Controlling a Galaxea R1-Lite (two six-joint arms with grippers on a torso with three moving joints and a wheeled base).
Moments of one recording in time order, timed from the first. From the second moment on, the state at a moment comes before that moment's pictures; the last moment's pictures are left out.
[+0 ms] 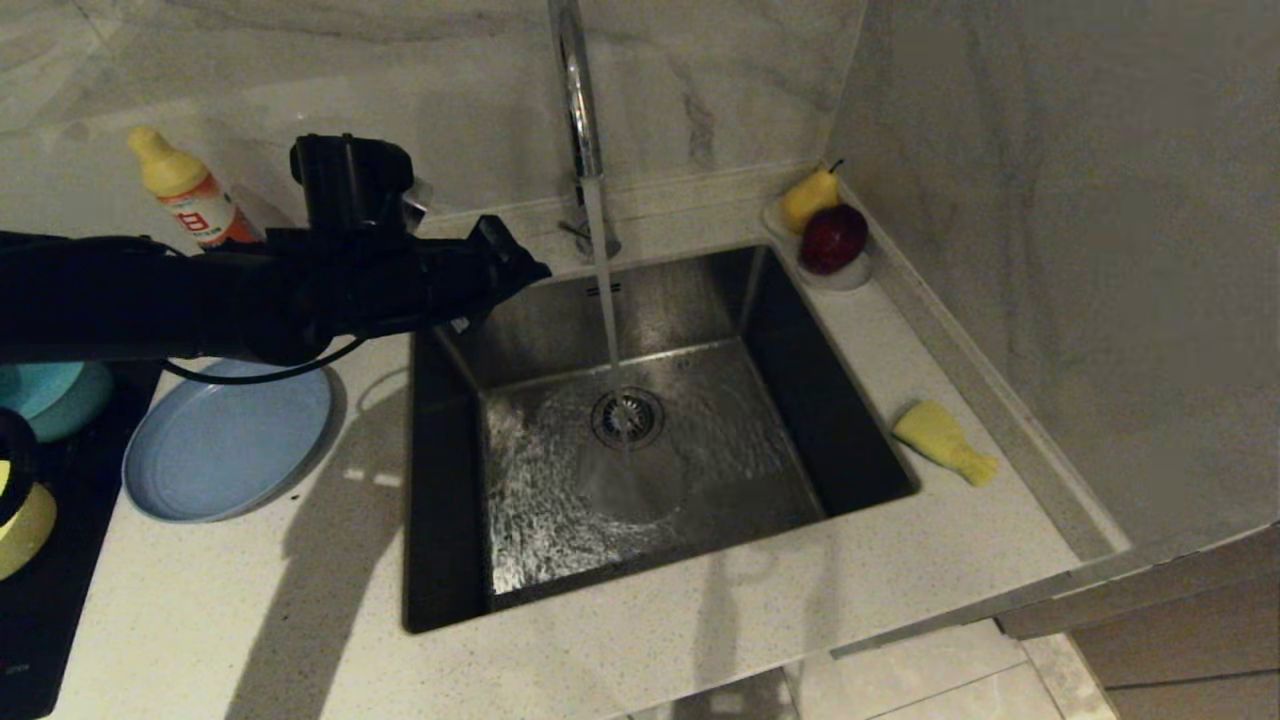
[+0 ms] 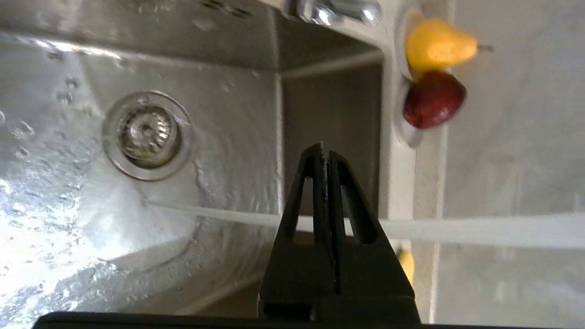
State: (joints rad) left arm -0.25 1.98 -1.57 -0.24 -0.29 -0.77; right arm 0.00 0.00 0.00 0.00 0.02 -0.06
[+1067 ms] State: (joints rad) left arm -0.25 2.11 -1.72 -0.30 -0.31 -0.77; right arm 0.00 0.00 0.00 0.00 0.02 -0.06
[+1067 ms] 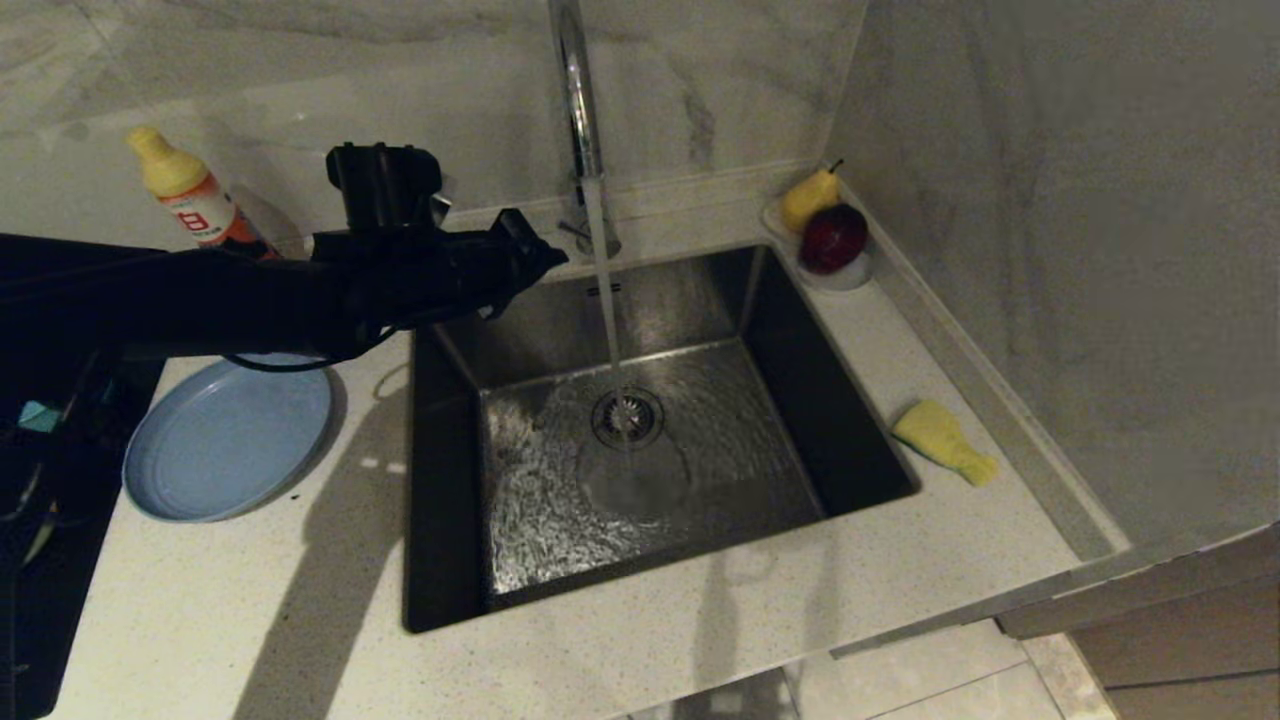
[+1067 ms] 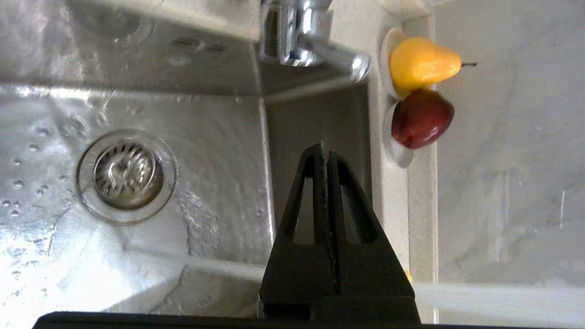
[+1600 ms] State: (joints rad) left arm -0.25 2.17 -1.84 -0.30 -0.31 -0.76; right arm 0.00 0.00 0.00 0.00 0.02 -0.06
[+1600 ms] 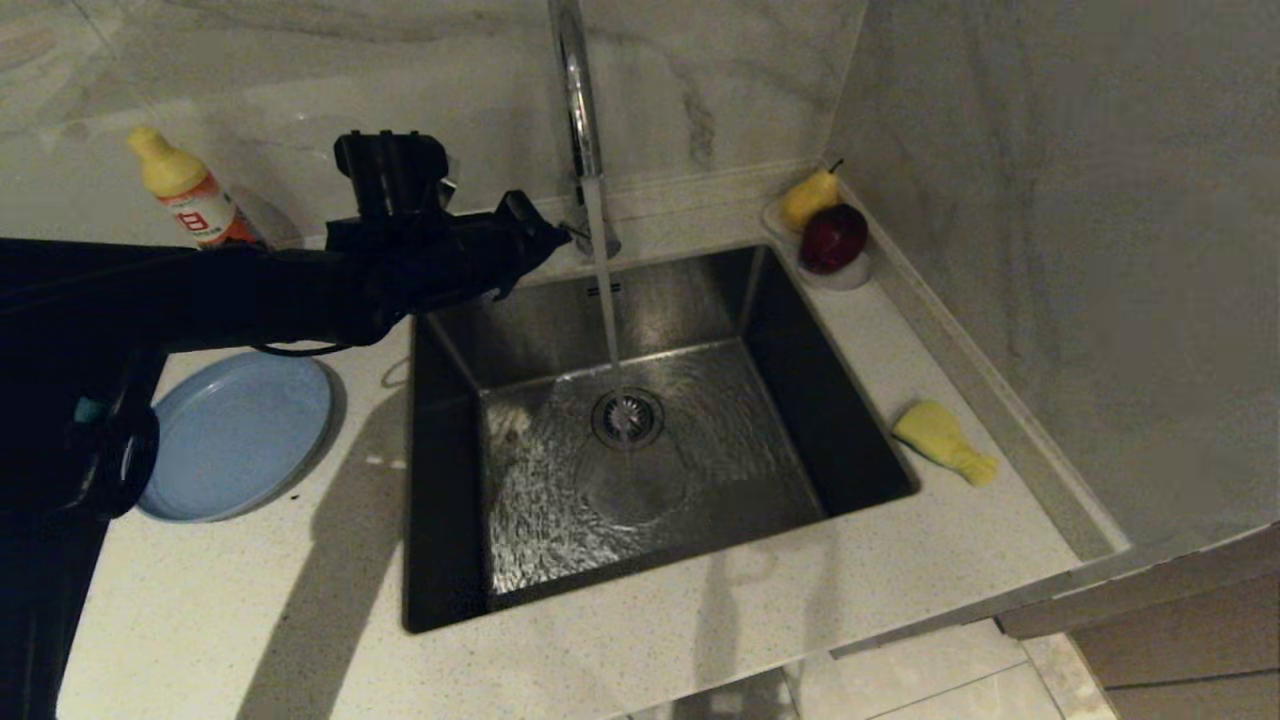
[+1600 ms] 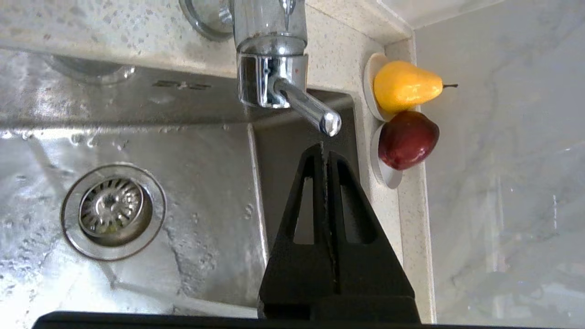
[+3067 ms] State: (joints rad) left arm -0.22 2.24 -1.88 -0.44 -0.30 -0.71; right arm 0.00 0.00 0.00 0.00 0.02 -0.06
